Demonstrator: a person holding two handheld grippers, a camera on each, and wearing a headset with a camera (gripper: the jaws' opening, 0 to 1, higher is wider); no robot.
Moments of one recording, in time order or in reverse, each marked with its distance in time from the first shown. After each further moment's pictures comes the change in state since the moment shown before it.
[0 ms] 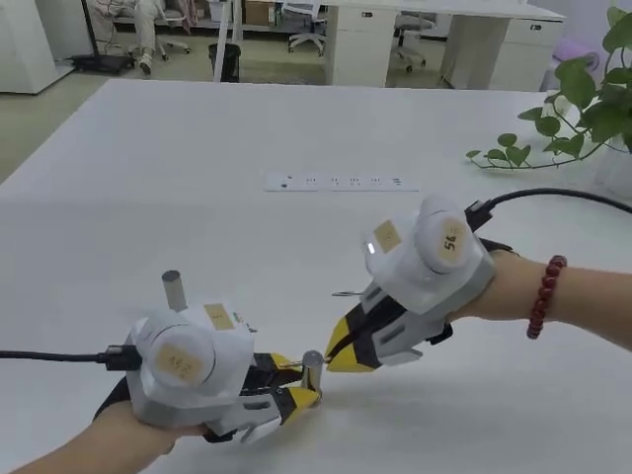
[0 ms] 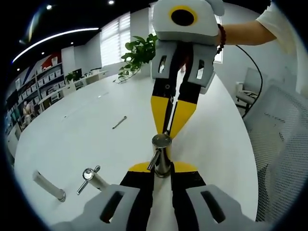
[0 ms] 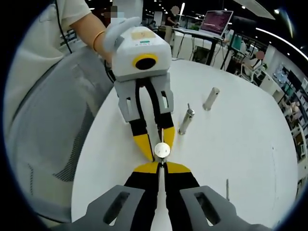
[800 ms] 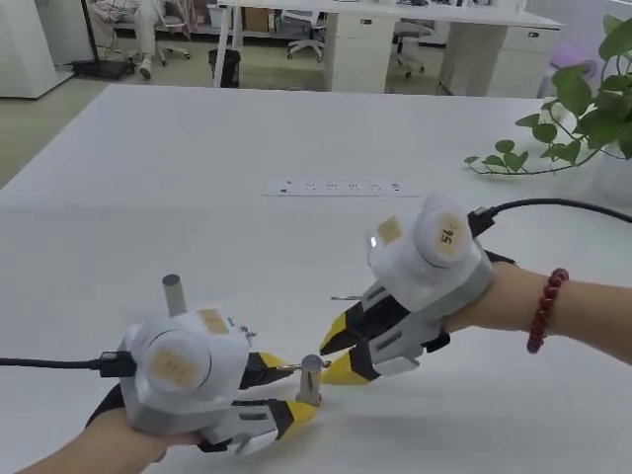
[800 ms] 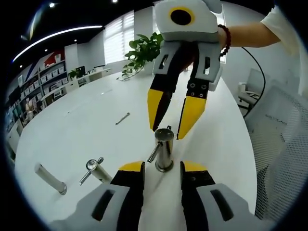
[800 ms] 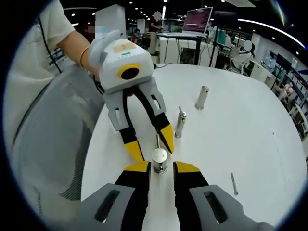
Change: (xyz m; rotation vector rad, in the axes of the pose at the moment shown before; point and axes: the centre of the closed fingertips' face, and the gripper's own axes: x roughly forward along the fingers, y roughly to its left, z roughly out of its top) left arm -0.007 0.002 -0.008 -0.030 0.016 0.028; right arm -0.003 -0.005 0.006 0.168 -0.080 -0.032
